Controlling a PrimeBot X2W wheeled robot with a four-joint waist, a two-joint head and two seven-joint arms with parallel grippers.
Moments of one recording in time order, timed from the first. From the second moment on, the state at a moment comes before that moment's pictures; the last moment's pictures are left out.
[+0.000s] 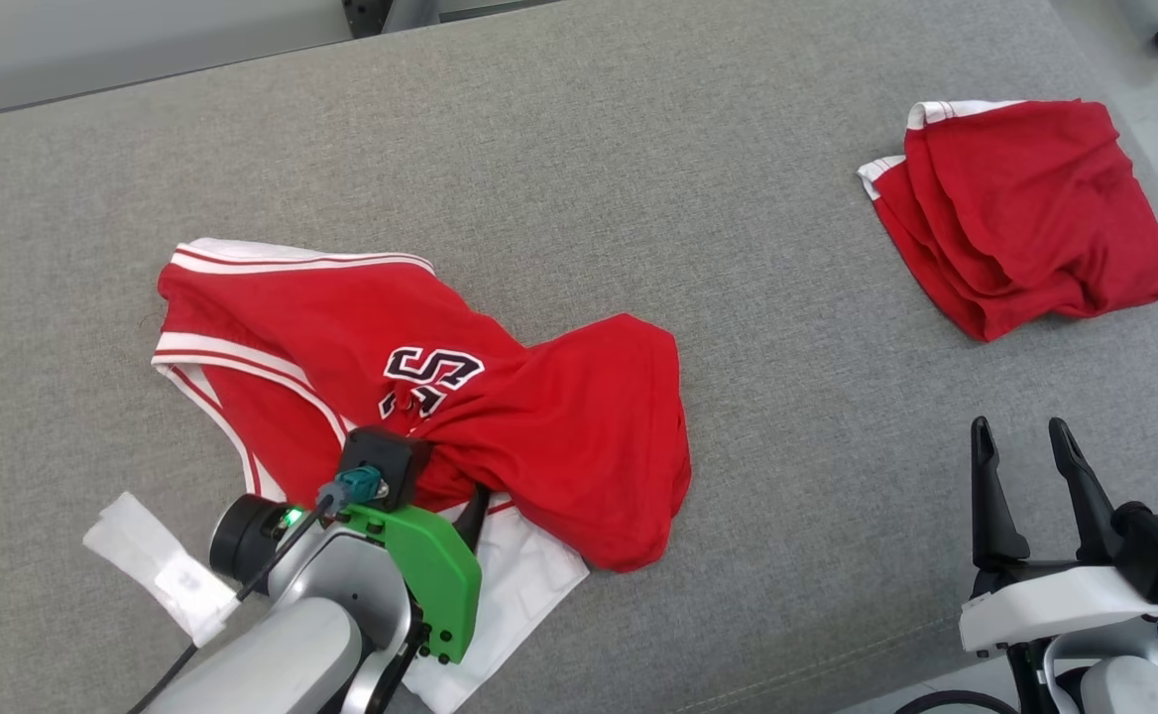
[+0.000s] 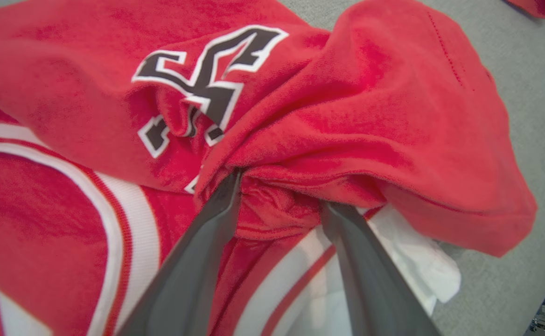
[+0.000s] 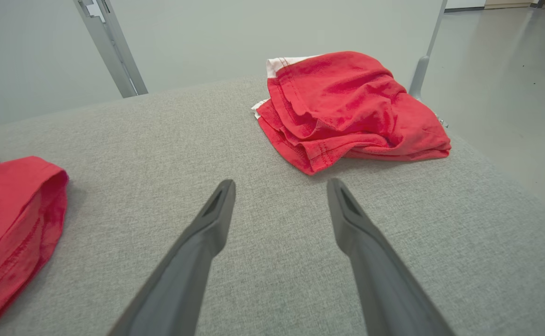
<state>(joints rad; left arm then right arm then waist) -0.49 0.49 -1.00 0.12 -0.79 0.35 0.13 -0.02 -0.05 -0.12 0.14 0.18 0.13 -0.26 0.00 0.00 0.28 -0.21</state>
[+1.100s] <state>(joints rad) -0.68 0.42 -1.27 0.11 -0.56 0.14 0.45 -0.01 -0.05 -0.11 0.15 0.20 0.13 -0.26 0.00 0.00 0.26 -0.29</state>
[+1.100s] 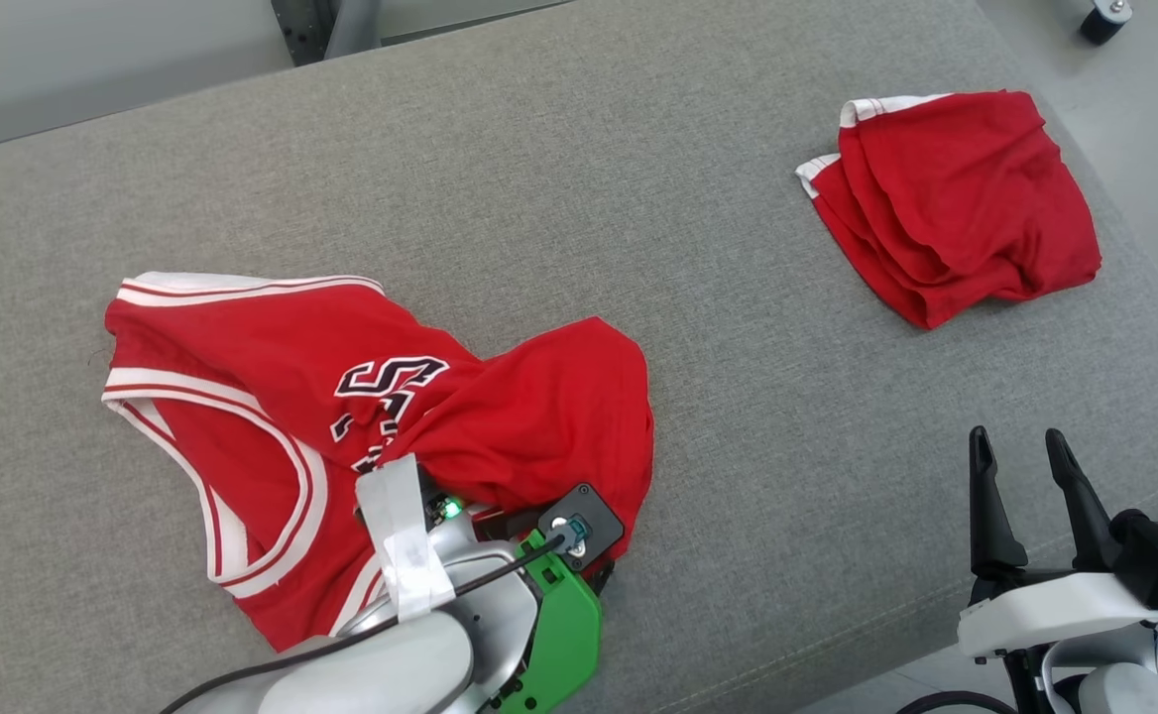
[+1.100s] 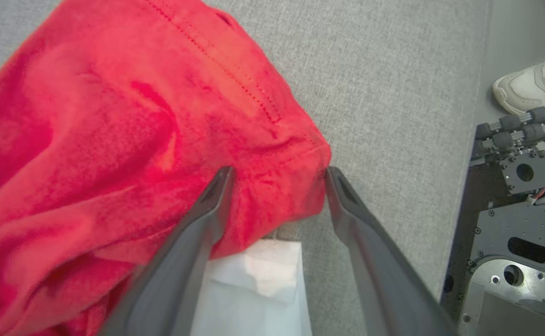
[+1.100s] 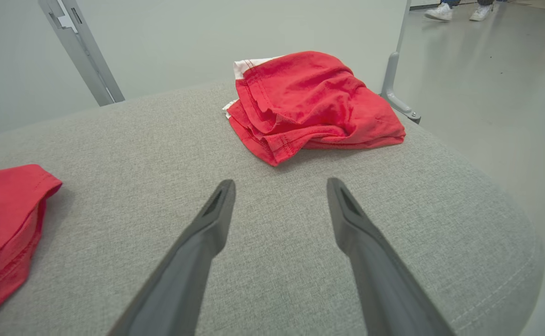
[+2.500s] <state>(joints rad) -0.78 0.05 -1.22 0.56 -0.85 0.16 -0.06 -0.02 -0.05 -0.08 0.19 0.20 0.13 -0.26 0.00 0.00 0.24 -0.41</state>
